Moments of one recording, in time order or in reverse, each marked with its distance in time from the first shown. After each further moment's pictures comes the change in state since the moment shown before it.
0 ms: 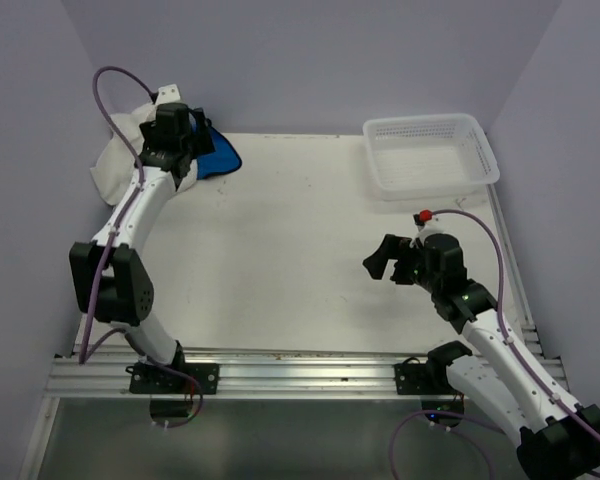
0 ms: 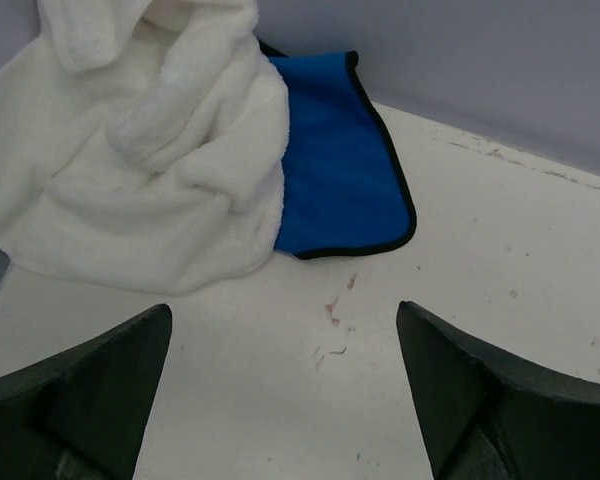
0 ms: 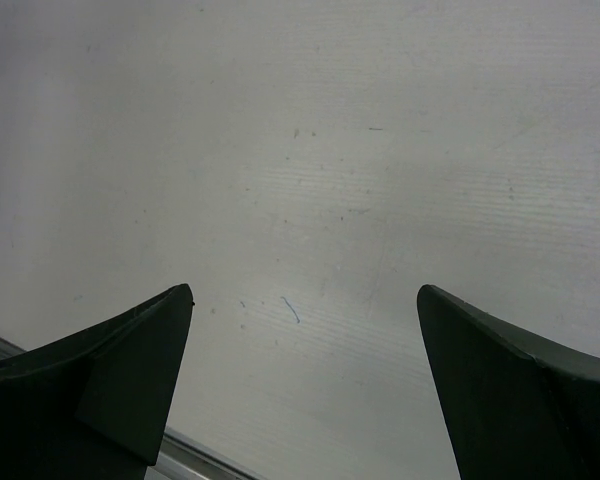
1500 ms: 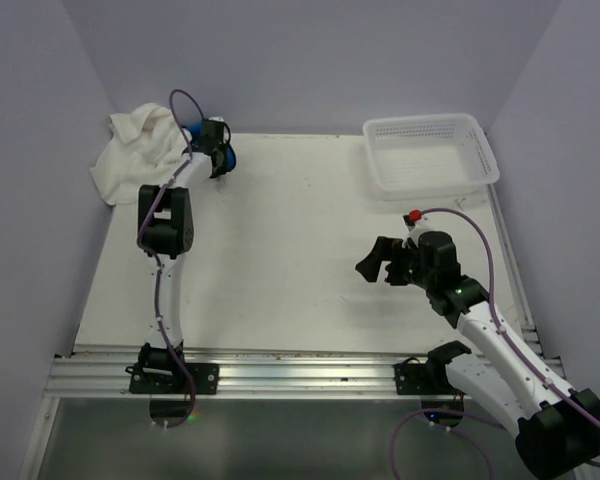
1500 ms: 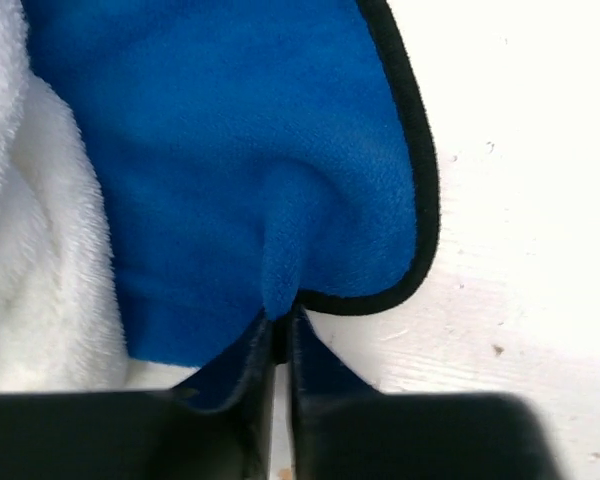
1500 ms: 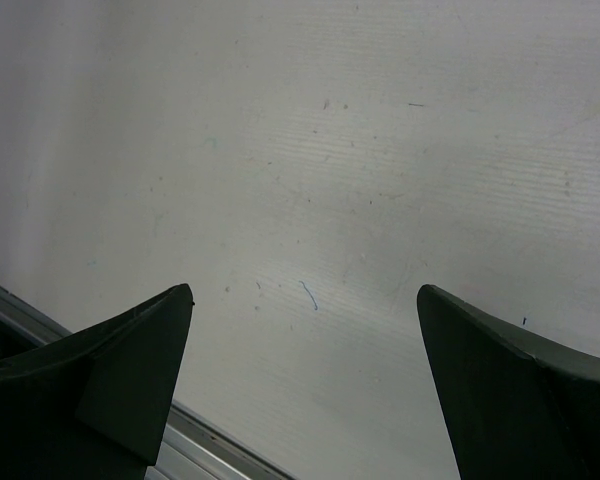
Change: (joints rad) left arm 0.038 0.862 0.558 -0.065 0.172 0.107; right arm 0.000 0.074 -0.010 0.053 -0.116 -0.014
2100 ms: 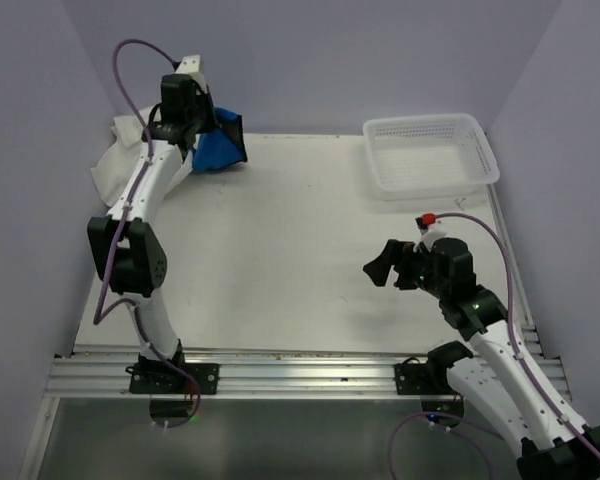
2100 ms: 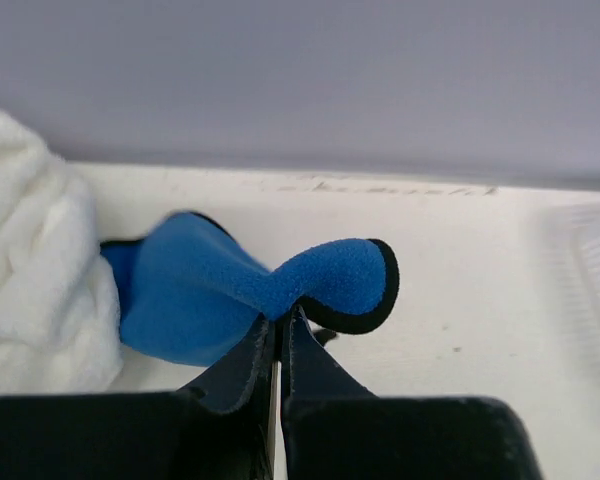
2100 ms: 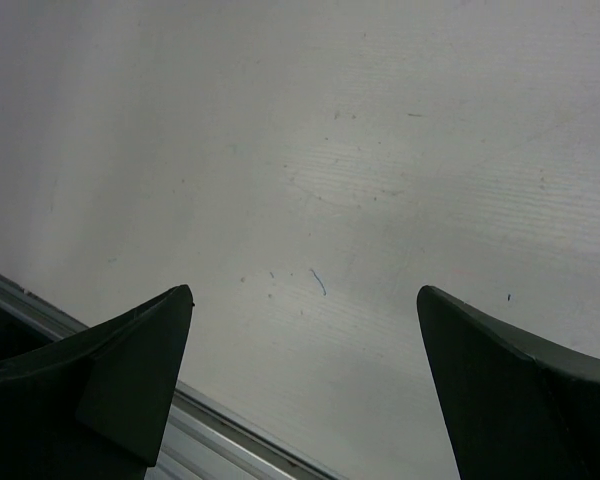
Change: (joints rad) left arm -0.001 -0.492 -0.156 0.031 0.207 -0.055; right arm 0.000 -0.159 0.040 -0.137 0.026 -0.008
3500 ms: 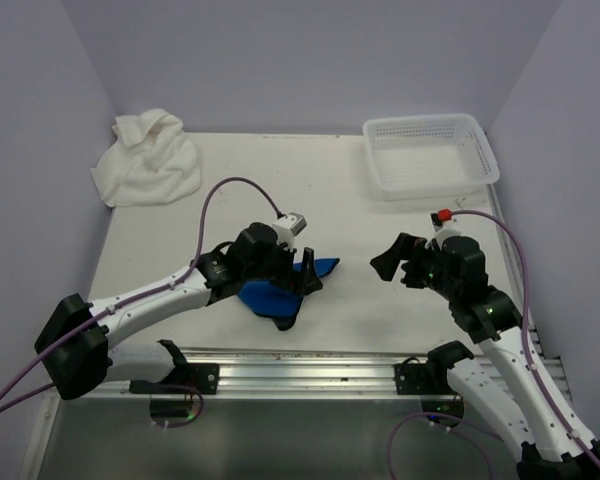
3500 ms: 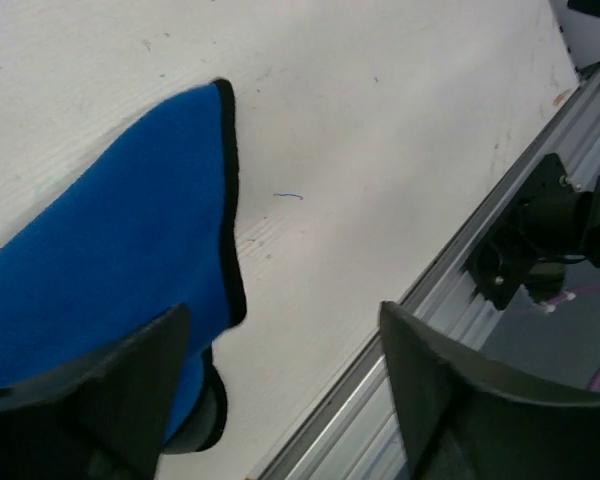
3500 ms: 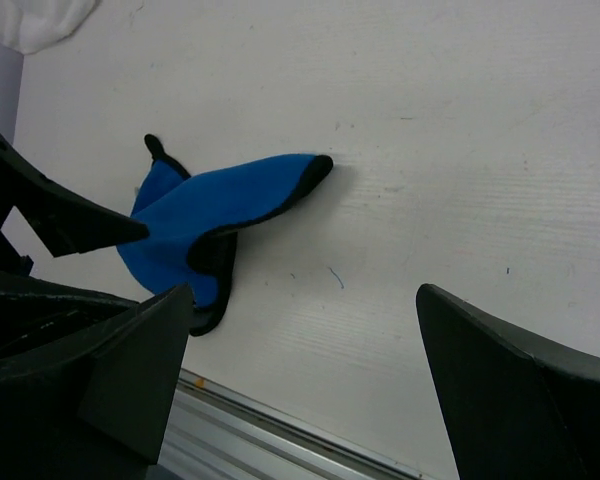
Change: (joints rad) left arm -0.727 -0.728 -1.093 0.201 0.211 -0.291; right arm 0.000 -0.041 0.121 -0.154 0.058 0.093
